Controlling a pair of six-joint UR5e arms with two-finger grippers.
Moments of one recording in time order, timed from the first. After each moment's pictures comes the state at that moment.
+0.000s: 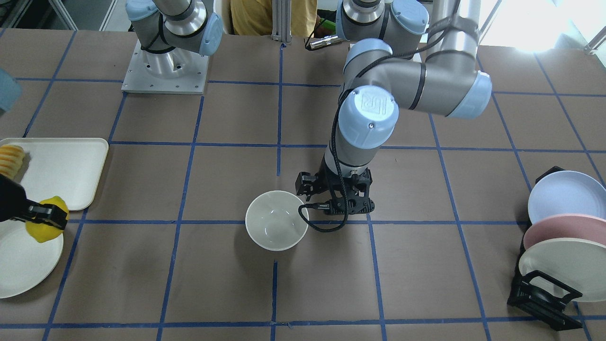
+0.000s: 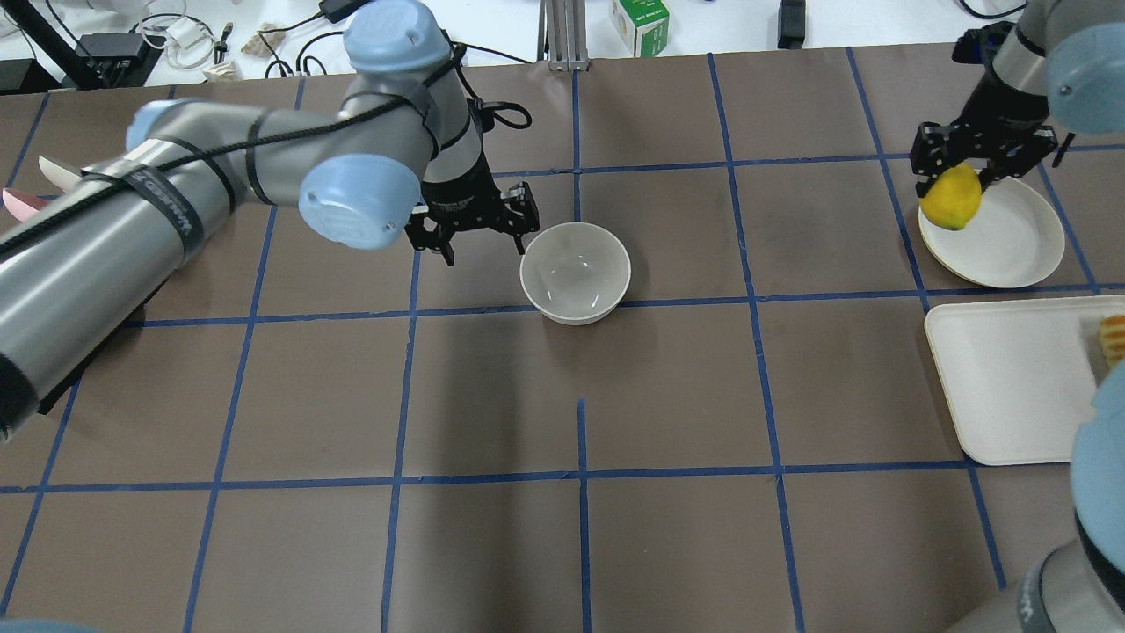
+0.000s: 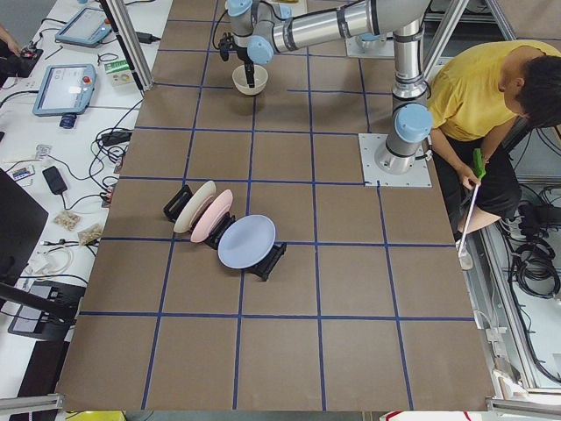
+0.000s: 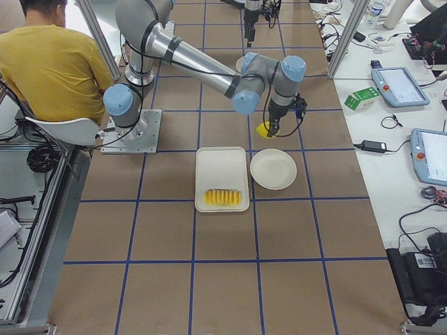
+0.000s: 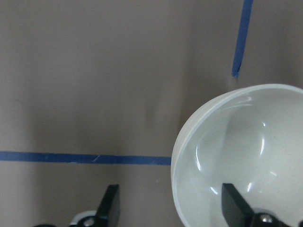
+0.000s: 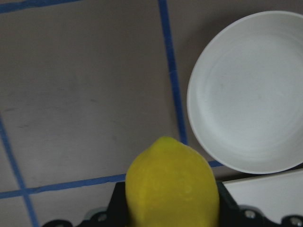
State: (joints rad) left arm -1.76 -1.88 -1.57 -1.34 1.52 -0.24; right arm 1.28 -1.22 1.52 -1.81 -1.58 -0.13
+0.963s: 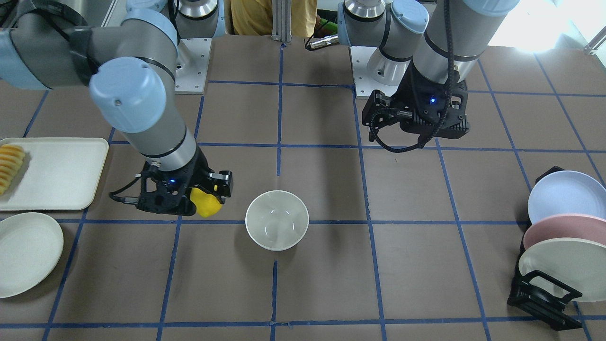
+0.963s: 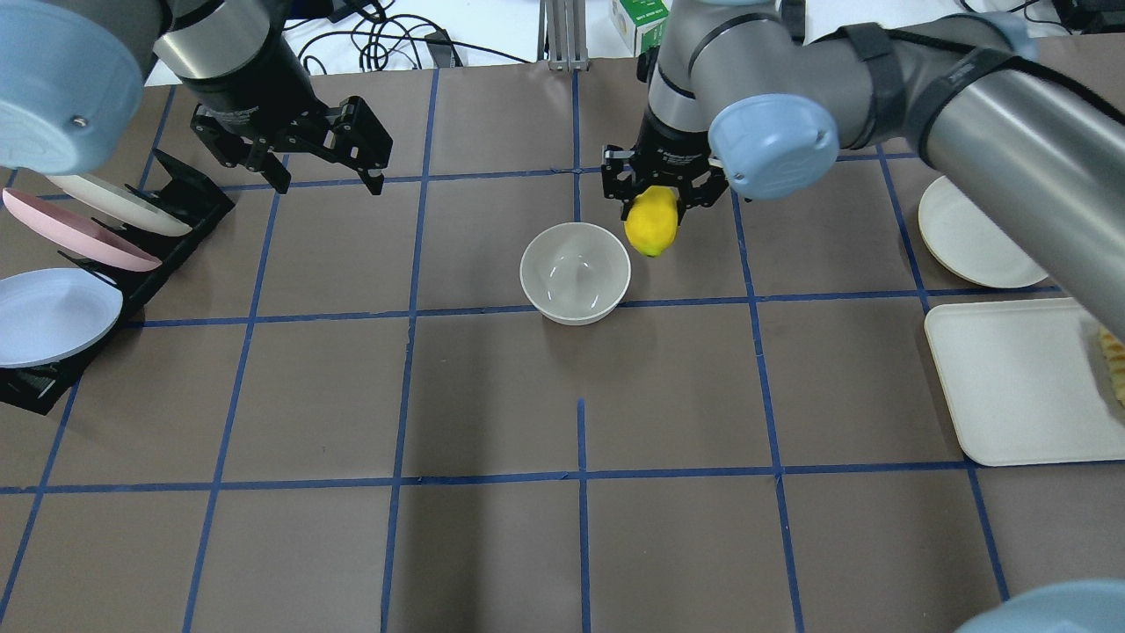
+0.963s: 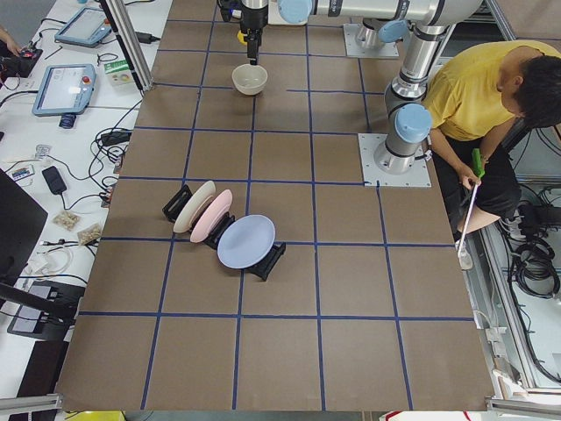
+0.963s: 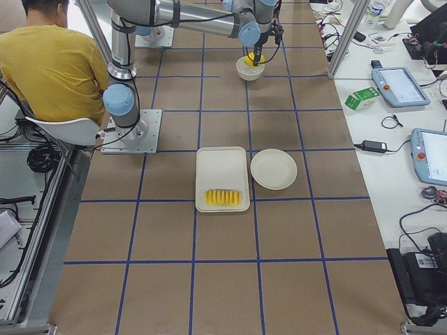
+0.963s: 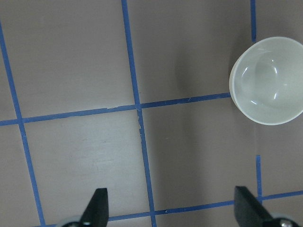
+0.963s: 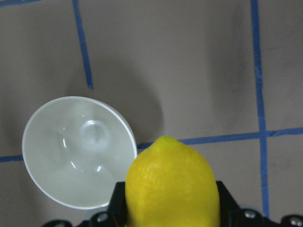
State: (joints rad) left arm -1.59 -1.63 -1.50 -1.55 1.54 0.09; right arm 1.79 -1.20 1.53 -1.96 -1.46 0.29
